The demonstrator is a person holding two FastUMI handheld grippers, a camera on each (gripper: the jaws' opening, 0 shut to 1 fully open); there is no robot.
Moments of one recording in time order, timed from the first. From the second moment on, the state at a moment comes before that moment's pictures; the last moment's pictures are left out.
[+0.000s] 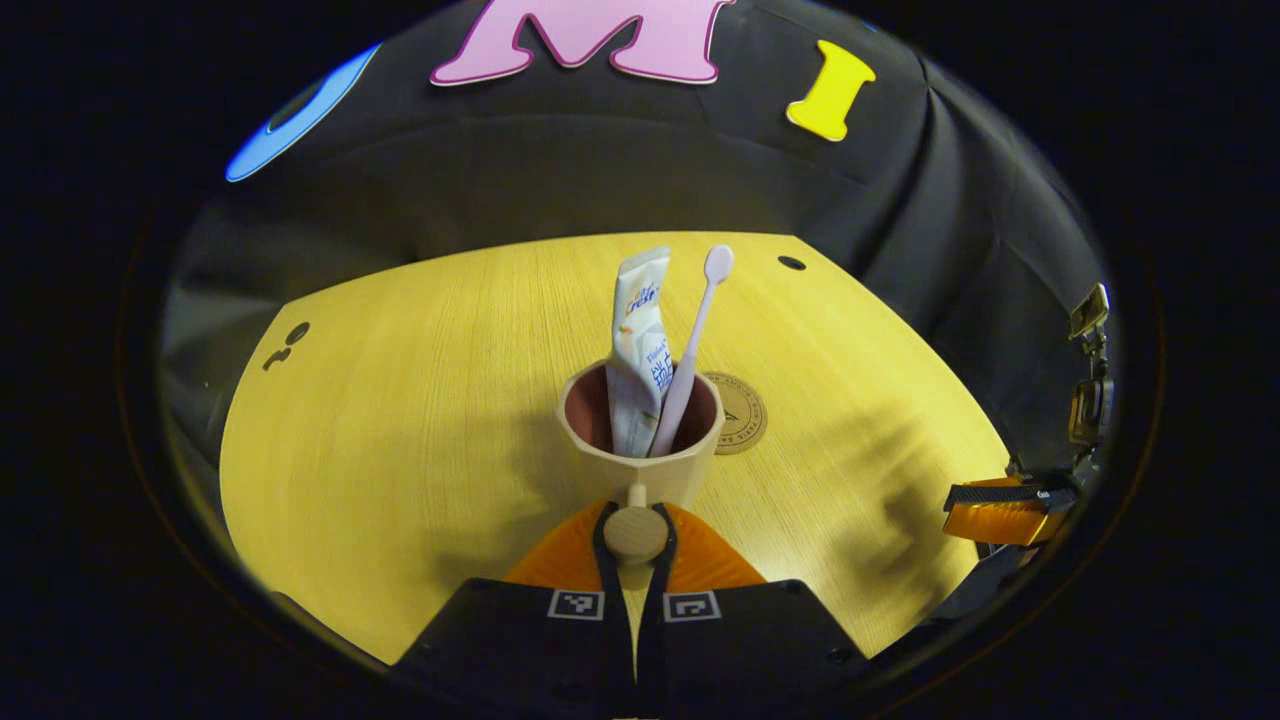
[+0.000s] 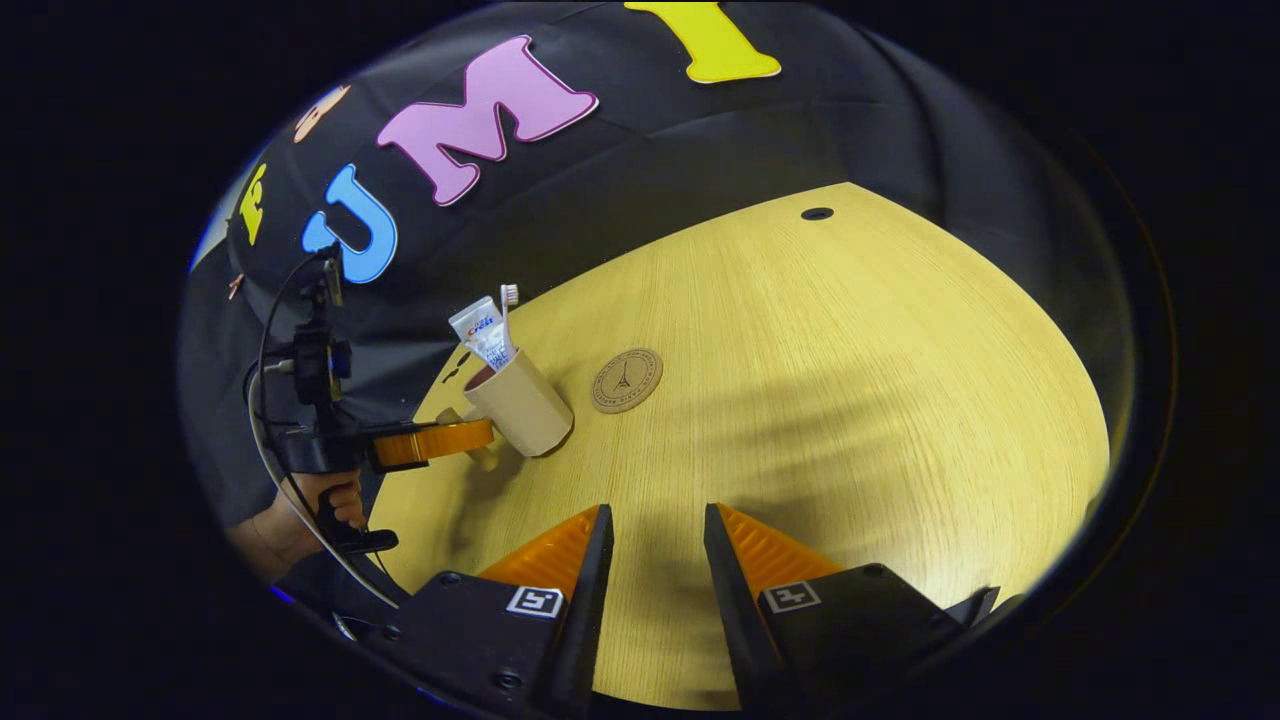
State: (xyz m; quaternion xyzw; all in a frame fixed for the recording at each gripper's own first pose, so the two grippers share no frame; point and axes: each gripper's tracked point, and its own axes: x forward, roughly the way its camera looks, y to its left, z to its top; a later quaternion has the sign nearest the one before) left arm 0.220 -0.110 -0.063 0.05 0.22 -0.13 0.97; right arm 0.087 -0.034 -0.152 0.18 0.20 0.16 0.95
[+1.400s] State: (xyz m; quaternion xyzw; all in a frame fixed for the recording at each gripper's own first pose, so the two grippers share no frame) left arm 0.250 -0.106 -0.107 0.06 0.34 -0.08 0.93; right arm 0.082 -0.038 -0.151 0.20 0.20 0.15 0.95
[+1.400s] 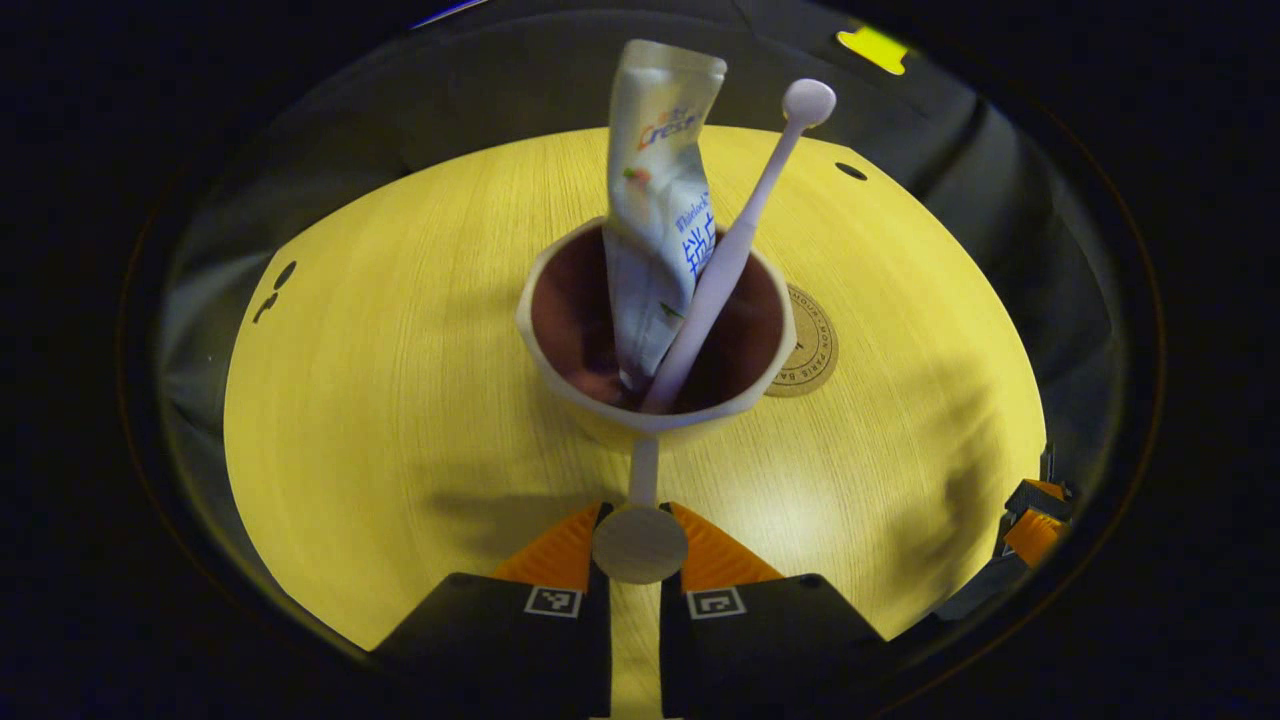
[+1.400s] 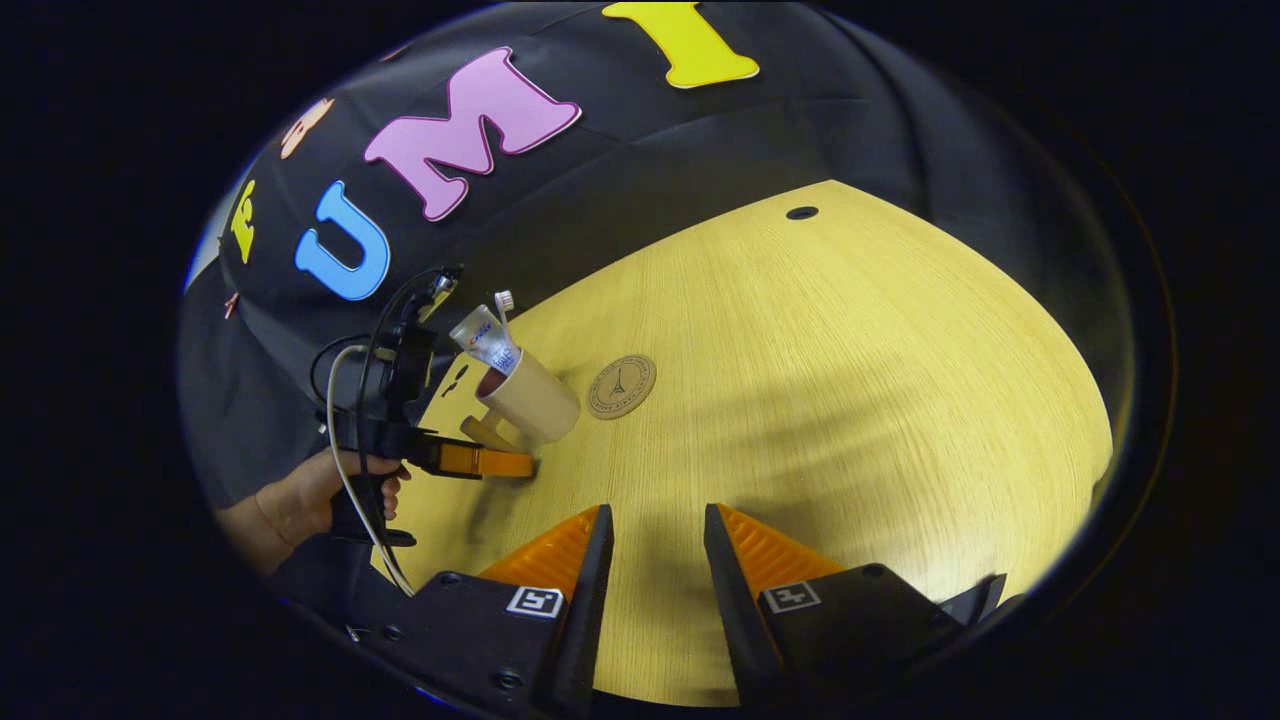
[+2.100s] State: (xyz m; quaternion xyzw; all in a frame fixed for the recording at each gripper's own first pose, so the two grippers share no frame) left arm 0.268 -0.106 -0.073 0.08 0.31 -0.08 0.94; right arm 0.088 -0.035 -0.156 0.20 0.21 0.15 0.95
